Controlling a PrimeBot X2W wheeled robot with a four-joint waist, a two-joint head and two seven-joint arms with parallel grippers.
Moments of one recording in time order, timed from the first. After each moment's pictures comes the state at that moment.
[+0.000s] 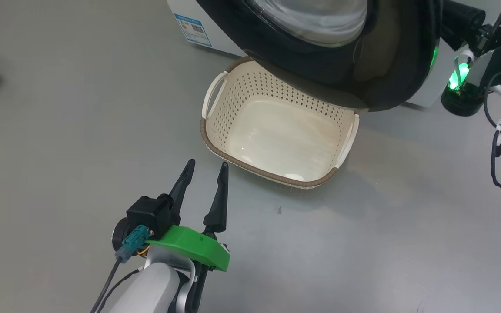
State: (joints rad) left arm -0.30 0.03 -0.58 0.21 -0.64 0.12 -0.25; right arm -0.98 -0.20 -0.02 0.70 1.71 -0.13 0.81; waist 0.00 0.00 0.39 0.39
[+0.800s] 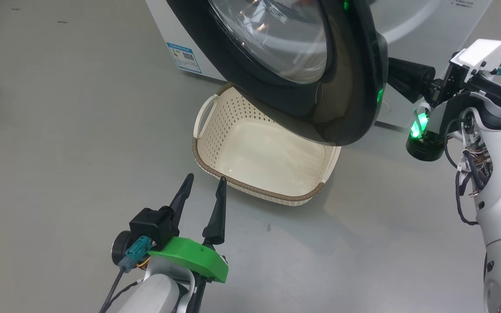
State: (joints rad) left arm -0.26 0.03 -0.58 0.23 -0.62 0.12 -0.25; right arm -0.85 -0.14 0.02 0.70 1.72 -0.13 0.84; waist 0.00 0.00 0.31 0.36
